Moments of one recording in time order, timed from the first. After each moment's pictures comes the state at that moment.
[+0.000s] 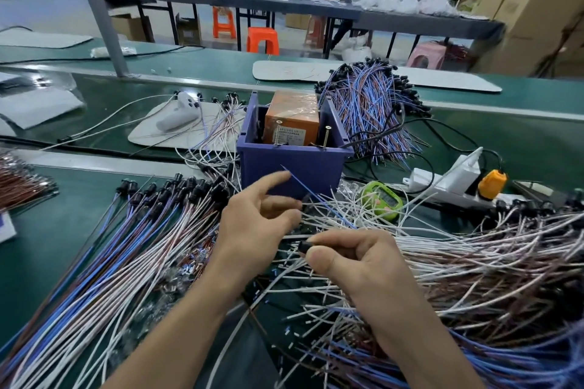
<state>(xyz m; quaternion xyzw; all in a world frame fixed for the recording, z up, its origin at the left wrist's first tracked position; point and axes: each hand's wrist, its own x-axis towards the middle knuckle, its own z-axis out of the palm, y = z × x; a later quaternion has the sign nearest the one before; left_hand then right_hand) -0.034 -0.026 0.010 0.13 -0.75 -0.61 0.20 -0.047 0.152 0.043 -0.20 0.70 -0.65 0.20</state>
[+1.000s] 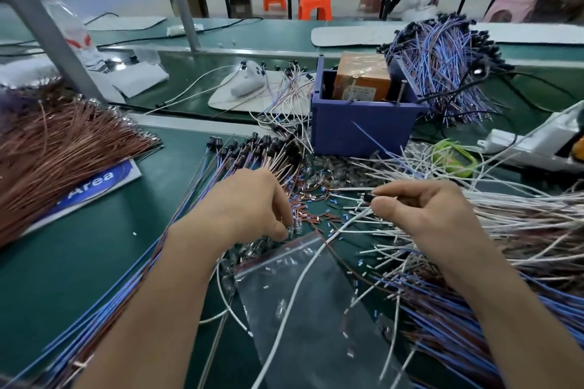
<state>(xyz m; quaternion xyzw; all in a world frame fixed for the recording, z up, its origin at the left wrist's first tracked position) 0.064 -0.086 0.061 0.19 -0.96 -0.21 -0.07 -0.049 0.147 0.025 -0.26 0.77 -0.58 0.12</state>
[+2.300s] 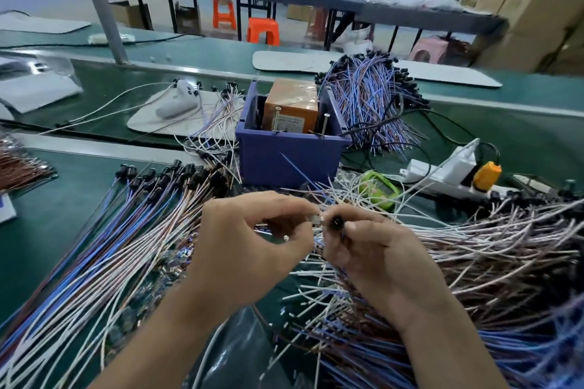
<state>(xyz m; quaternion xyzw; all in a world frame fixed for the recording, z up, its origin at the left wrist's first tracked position) 0.024 0.003 0.056 -0.02 -0.83 -0.42 0.37 -0.069 0.167 0.038 -0.16 0.48 -0.79 0.35</state>
